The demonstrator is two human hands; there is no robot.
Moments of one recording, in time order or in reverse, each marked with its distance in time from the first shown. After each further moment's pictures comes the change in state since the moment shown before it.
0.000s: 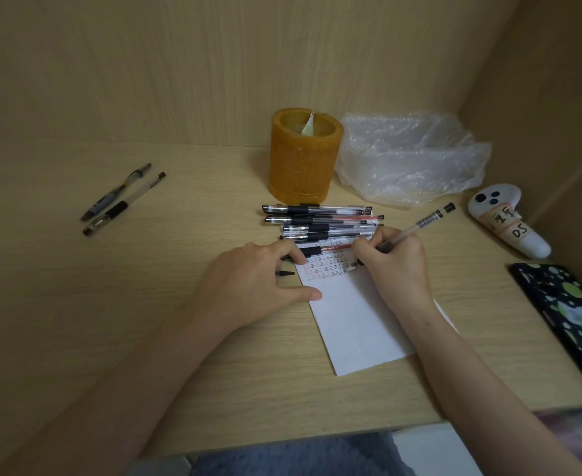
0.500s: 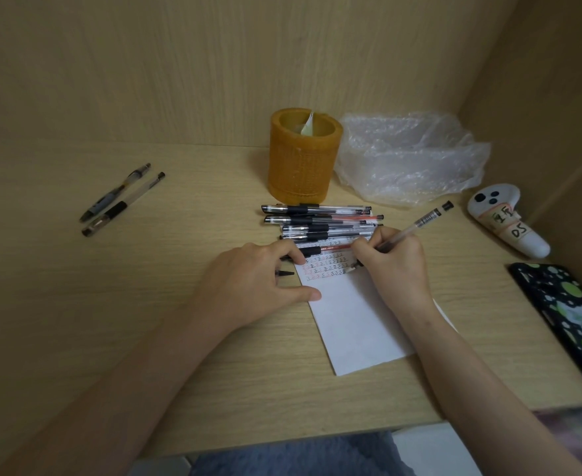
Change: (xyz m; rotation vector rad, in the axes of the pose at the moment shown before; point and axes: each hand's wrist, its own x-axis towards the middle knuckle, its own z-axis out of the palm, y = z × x) left_hand 0.000 0.000 0.000 0.008 -0.010 0.013; right_hand -0.001 -0.001 0.000 0.001 -0.020 0.001
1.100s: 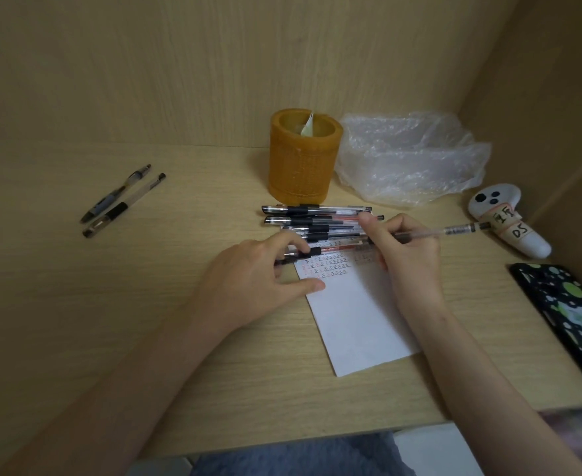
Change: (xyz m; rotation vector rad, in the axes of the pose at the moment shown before) left_hand -0.001 0.000 -0.001 -0.101 0.090 0.082; right_hand 0.004 -0.006 -0.006 0.346 0.043 -0.008
